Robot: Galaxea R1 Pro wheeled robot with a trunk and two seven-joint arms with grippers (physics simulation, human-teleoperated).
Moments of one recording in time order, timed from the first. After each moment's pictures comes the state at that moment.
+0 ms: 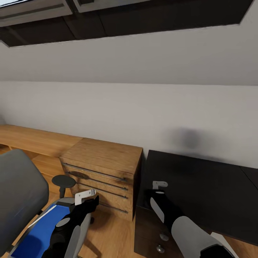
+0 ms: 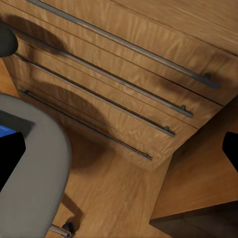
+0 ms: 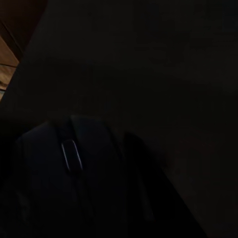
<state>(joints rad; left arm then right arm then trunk) -0.11 -0.14 -0.02 -1.60 0.14 0.59 0.23 -0.73 0.15 0.21 -0.46 -0.23 0.27 -0.32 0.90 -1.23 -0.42</state>
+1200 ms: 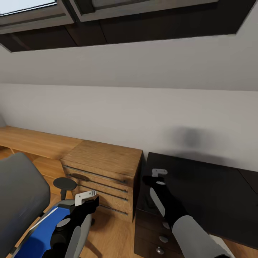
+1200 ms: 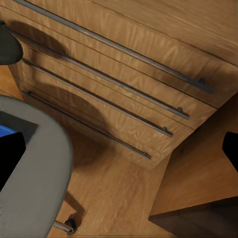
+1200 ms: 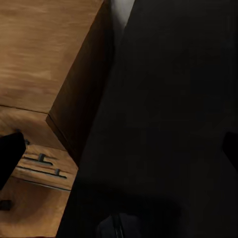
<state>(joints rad) -0.11 -0.14 -0.02 -1.59 0.14 0.59 0.23 -0.69 0.15 0.21 -0.75 -0.23 0.32 -0.33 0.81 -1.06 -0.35</state>
